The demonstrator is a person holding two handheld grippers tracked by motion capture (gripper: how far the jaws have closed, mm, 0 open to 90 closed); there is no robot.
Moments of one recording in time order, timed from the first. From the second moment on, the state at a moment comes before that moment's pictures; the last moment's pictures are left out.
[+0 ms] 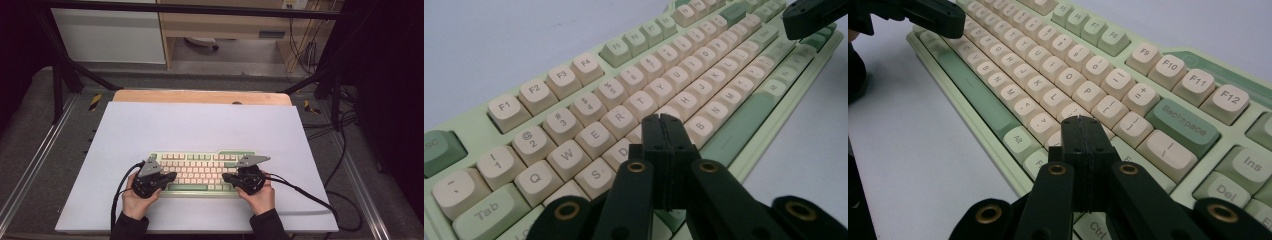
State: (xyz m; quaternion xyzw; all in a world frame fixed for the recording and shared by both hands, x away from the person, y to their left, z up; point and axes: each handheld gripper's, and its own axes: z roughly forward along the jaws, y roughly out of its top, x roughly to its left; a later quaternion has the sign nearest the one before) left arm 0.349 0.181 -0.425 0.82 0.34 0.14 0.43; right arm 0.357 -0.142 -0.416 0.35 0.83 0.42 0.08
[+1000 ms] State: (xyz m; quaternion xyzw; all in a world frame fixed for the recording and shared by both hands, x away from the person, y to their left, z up) left arm 0.376 0.182 -0.423 0.81 0.37 0.16 0.42; right arm 0.356 -0.142 -0.416 0.35 0.83 0.42 0.08
